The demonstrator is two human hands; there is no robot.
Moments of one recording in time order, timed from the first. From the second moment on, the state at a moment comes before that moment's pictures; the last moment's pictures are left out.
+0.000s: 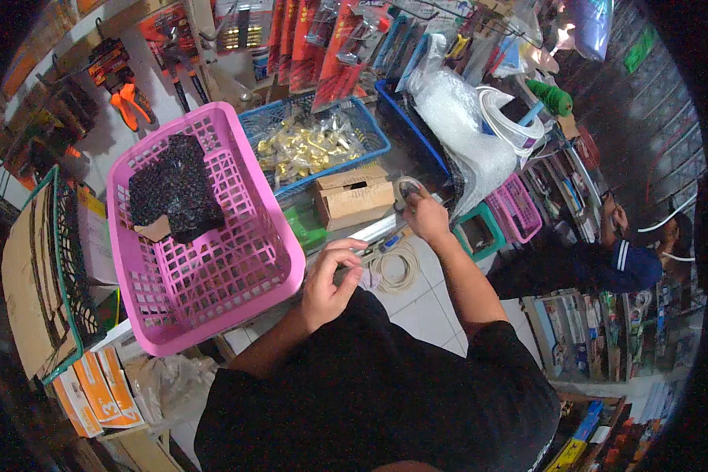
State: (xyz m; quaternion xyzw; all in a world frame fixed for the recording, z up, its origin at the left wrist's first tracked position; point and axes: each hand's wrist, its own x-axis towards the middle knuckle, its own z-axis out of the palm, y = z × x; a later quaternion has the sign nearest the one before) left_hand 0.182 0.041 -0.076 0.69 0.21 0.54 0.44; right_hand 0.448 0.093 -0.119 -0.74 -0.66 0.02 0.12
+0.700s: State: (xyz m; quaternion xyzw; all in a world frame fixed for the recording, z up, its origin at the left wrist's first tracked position) left_hand 0.197 0.053 -0.072 0.74 0.18 0.54 0.36; right_hand 0.361 0.008 -0.020 -0.49 -0.45 0.60 0.44
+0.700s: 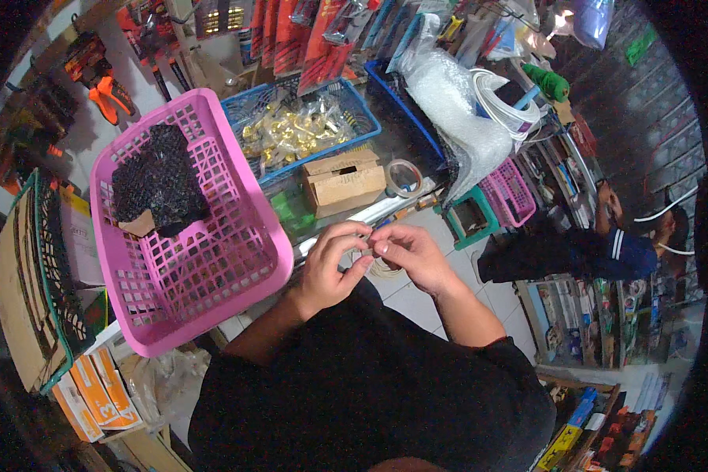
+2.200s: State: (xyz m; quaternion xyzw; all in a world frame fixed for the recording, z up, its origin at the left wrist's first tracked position) left_hand 0.223 0.098 -0.127 0.66 0.46 0.55 0.24; right_hand 0.447 0.030 -0.060 -0.54 -0.25 0.56 0.58
